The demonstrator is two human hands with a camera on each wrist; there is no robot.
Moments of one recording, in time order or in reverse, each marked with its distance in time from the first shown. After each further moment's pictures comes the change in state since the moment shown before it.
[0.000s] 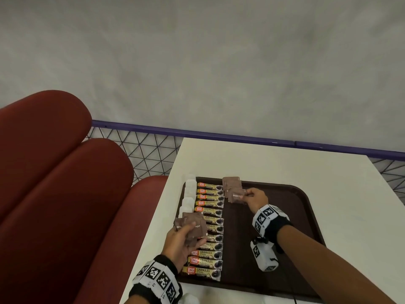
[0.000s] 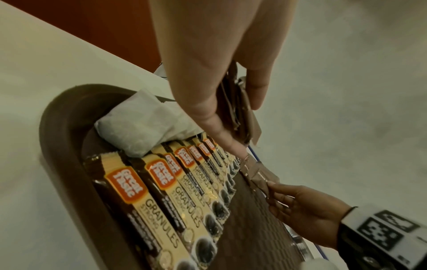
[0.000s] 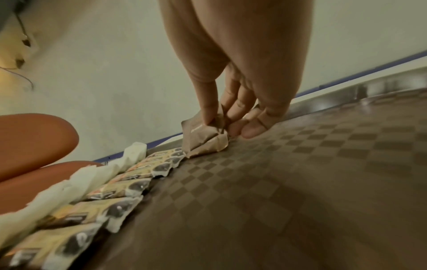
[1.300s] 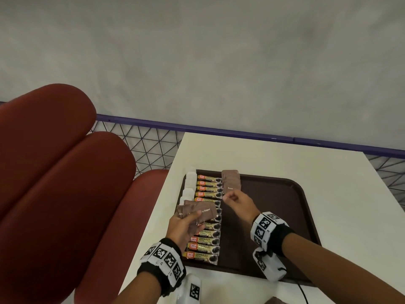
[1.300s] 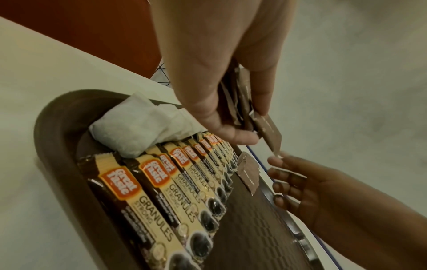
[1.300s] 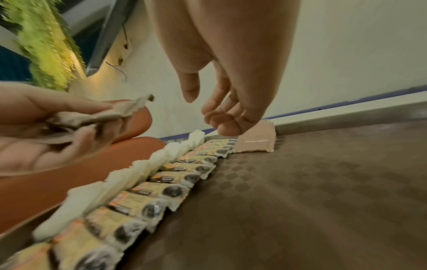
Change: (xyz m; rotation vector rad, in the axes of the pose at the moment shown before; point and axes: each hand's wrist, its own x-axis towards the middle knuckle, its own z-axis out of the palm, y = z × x) left_hand -0.006 -0.002 0.010 0.030 0.041 0.111; right_hand -0.073 -0.012 0.004 0.020 -0.297 -0.283
